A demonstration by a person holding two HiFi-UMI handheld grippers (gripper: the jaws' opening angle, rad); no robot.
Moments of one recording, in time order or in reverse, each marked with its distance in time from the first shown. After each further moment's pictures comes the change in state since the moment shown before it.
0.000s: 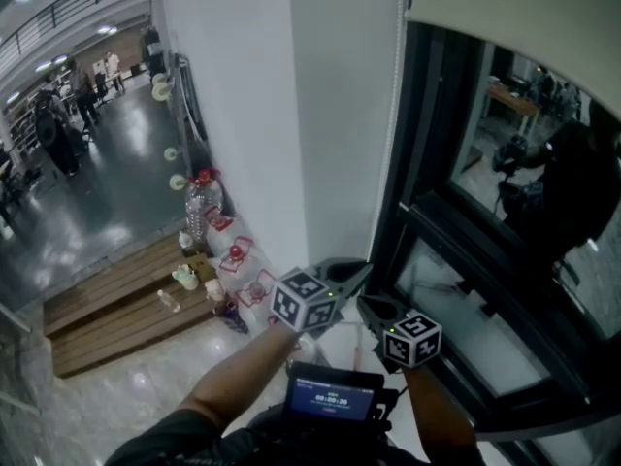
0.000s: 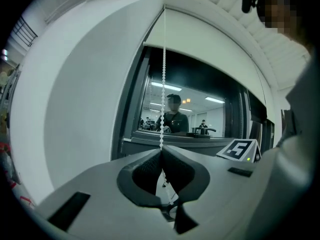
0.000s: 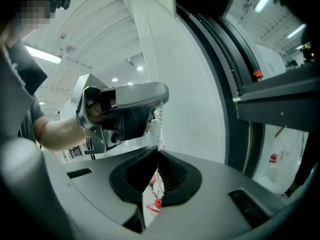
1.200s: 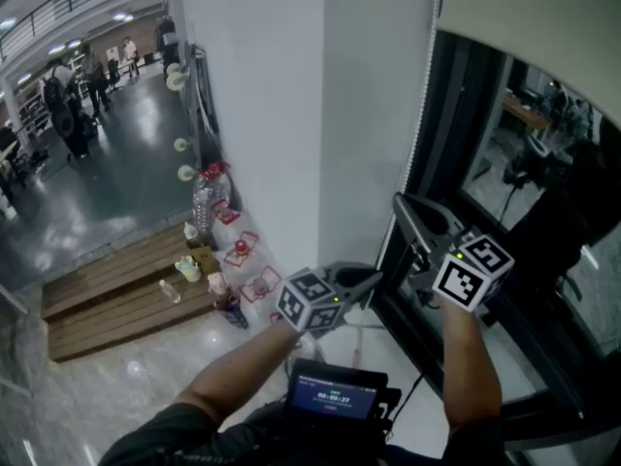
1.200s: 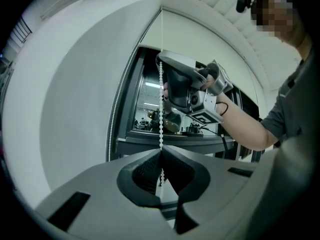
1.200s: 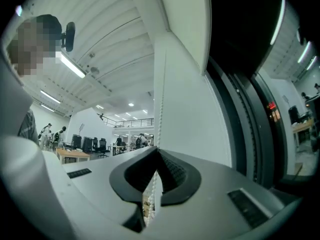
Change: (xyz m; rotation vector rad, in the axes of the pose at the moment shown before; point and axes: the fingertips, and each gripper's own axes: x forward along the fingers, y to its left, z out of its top) left arm -0.005 -0.011 -0.005 0.040 0.002 -0.067; right arm -0.045 0.024 0.255 -0.206 -0.404 0.123
